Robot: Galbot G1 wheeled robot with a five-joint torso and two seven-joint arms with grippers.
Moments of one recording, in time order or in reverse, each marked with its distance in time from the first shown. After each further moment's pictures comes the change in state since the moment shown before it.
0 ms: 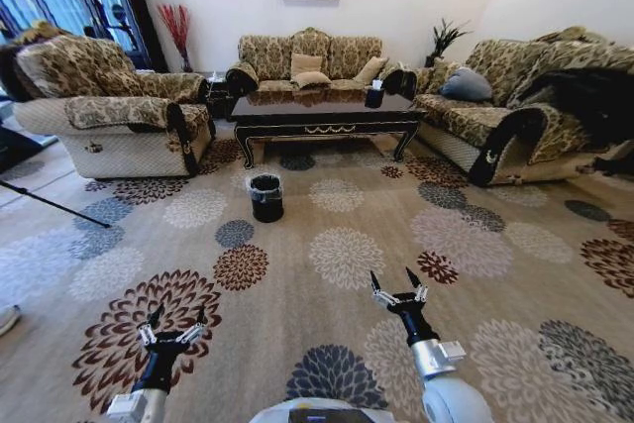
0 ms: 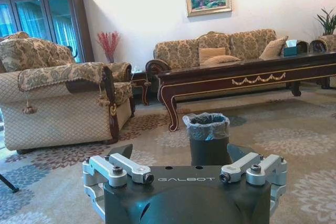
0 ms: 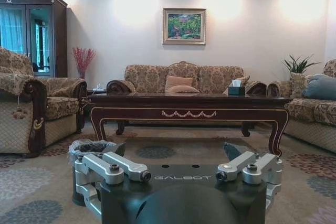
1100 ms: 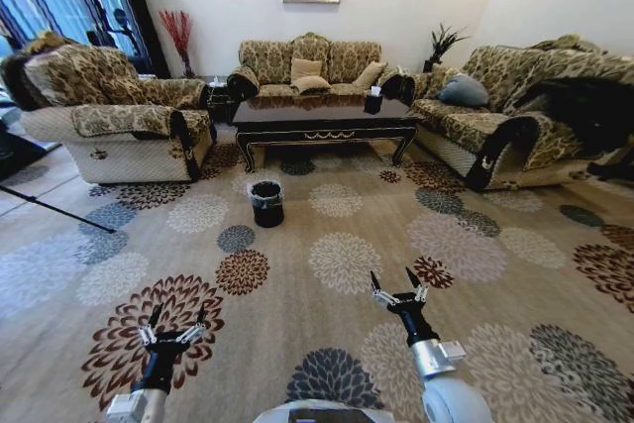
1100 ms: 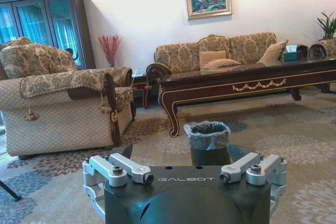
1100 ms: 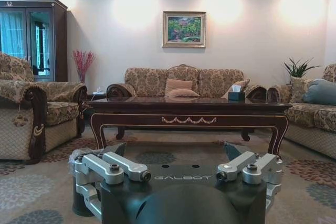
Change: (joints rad) left arm 0.000 0.000 0.000 0.000 0.000 0.000 0.000; right arm 0.000 0.000 0.000 0.000 0.000 0.000 0.000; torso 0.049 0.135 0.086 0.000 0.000
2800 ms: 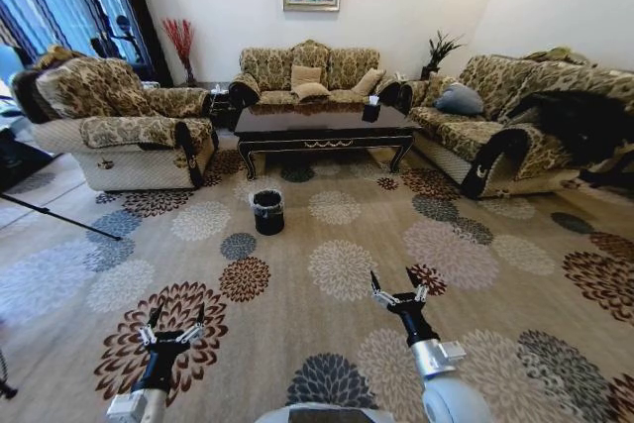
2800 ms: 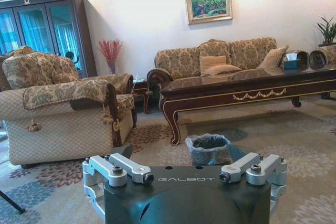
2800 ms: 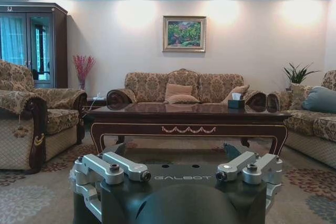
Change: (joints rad) left arm 0.000 0.000 0.000 0.000 0.000 0.000 0.000; right arm 0.000 0.000 0.000 0.000 0.000 0.000 0.000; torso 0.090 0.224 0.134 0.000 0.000
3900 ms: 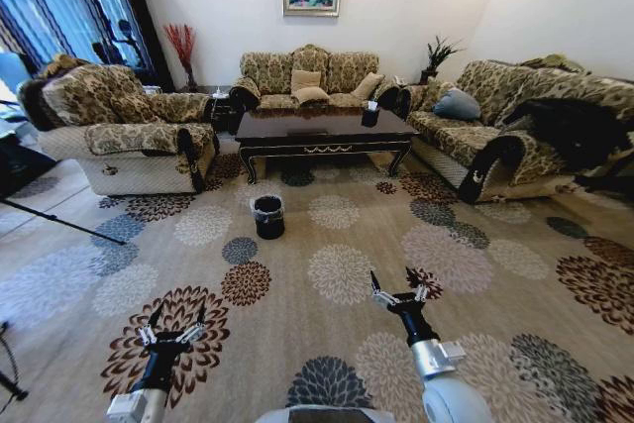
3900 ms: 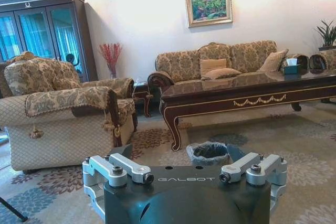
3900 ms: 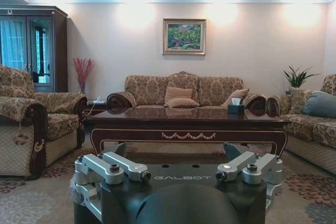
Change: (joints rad) left arm 0.000 0.000 0.000 0.000 0.000 0.000 0.000; right arm 0.000 0.000 0.000 0.000 0.000 0.000 0.000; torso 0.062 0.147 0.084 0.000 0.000
